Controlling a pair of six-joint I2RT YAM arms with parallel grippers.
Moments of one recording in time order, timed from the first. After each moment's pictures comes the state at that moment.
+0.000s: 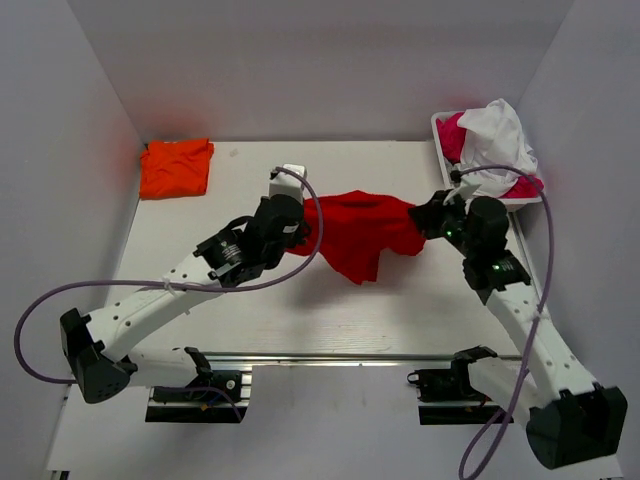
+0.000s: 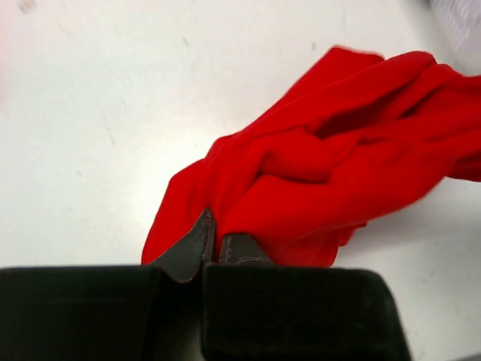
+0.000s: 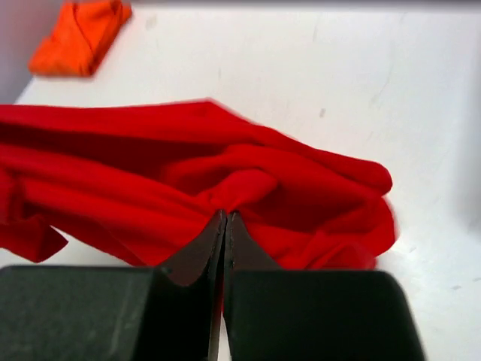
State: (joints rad) left arm -0.92 1.25 1.22 -0.51 -0.59 -0.37; right arm 0.25 0.95 0.74 -0.06 -0.27 0.25
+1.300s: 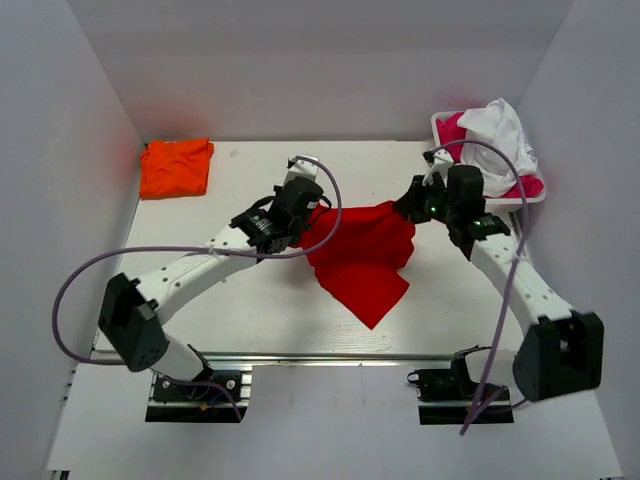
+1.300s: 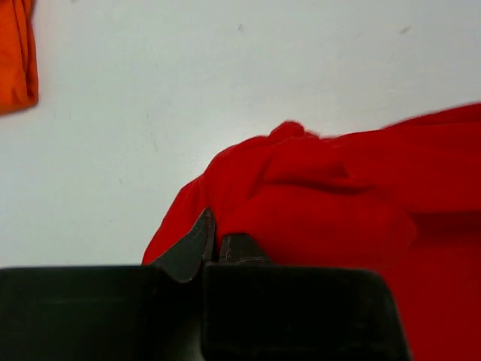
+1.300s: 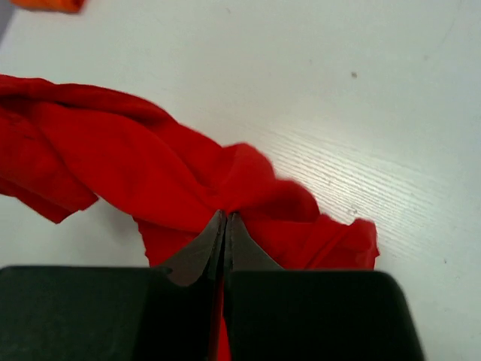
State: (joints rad) left arm -0.83 1.46 1.33 -0.47 -0.64 -0.26; right arm 0.25 1.21 0.98 -0.17 -0.40 0.20
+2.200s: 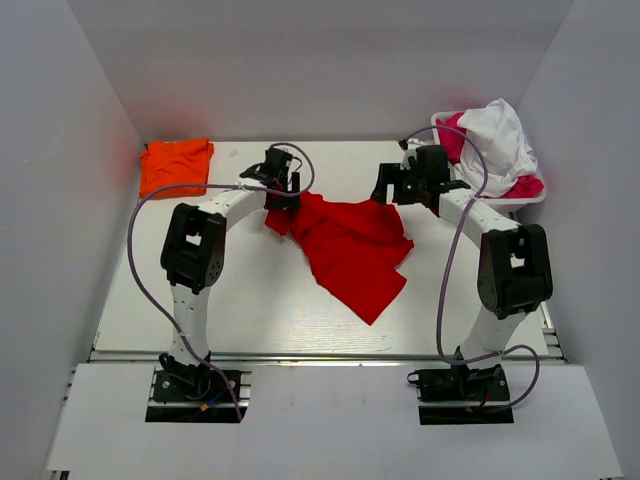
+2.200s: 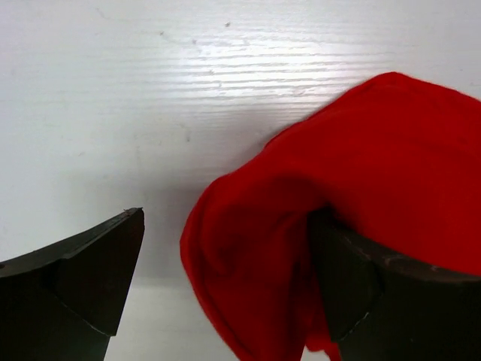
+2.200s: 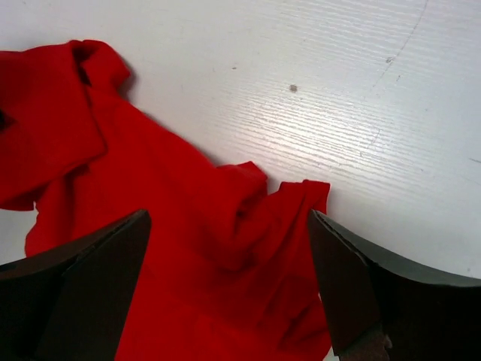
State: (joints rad) left arm -0.41 2.11 1.62 -0.44 -0.28 -0.28; right arm 0.25 1.79 1.28 -0.17 -0.28 0.16
